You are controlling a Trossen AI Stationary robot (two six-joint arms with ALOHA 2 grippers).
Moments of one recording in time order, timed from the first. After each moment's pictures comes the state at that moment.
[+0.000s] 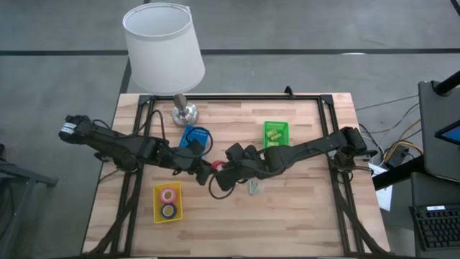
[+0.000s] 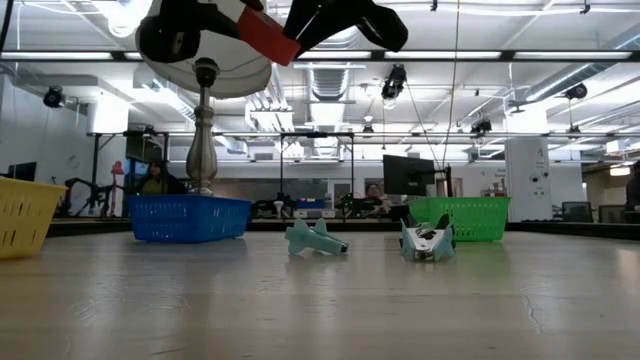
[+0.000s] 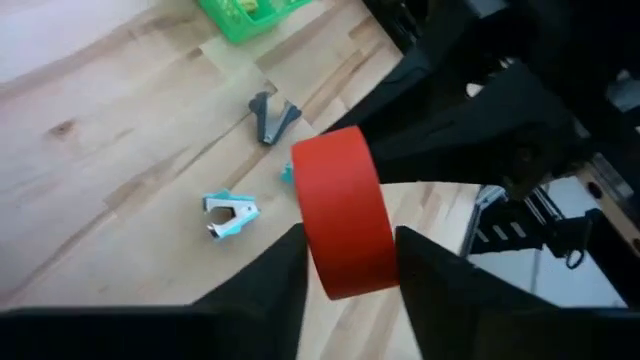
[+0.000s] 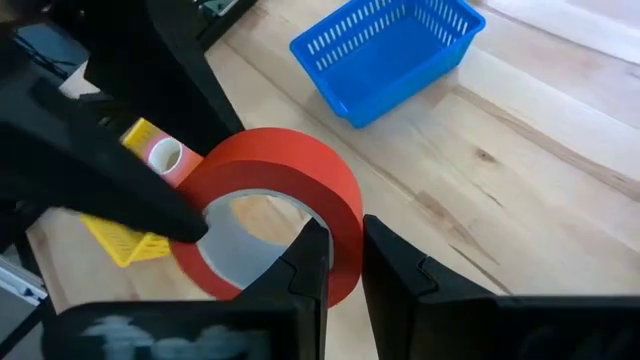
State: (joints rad) left arm -0.27 1.23 1.06 -0.44 -0.22 -1.02; right arm 0.25 1.90 1.75 -0.74 0.43 0.99
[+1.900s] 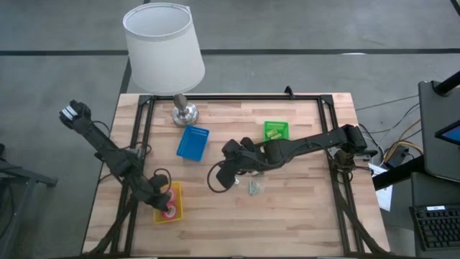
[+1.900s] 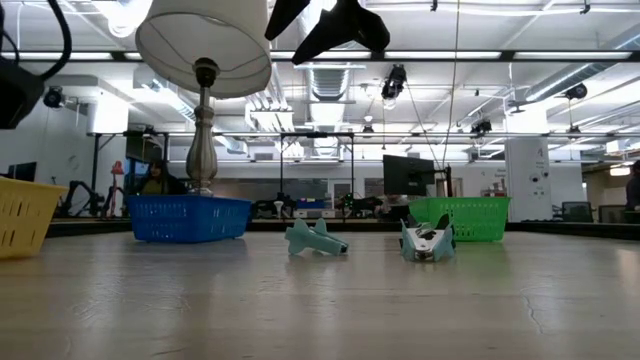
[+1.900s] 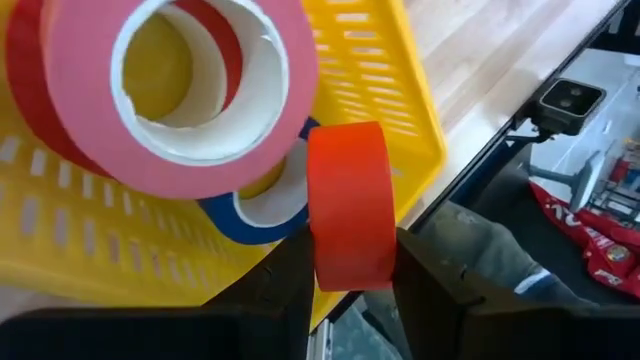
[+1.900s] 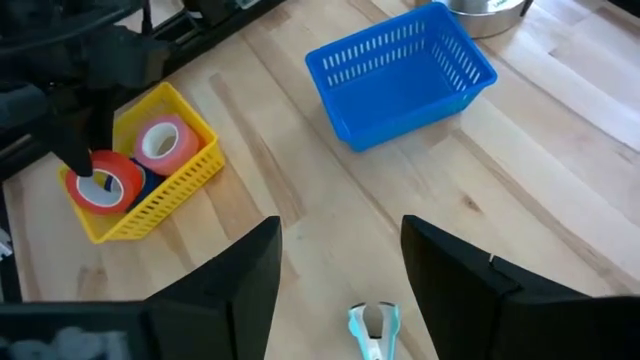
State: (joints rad) left arm -0.77 0.87 0.40 -0.34 0.05 -1.84; right arm 0.20 1.89 1.75 -0.71 0.37 0.75
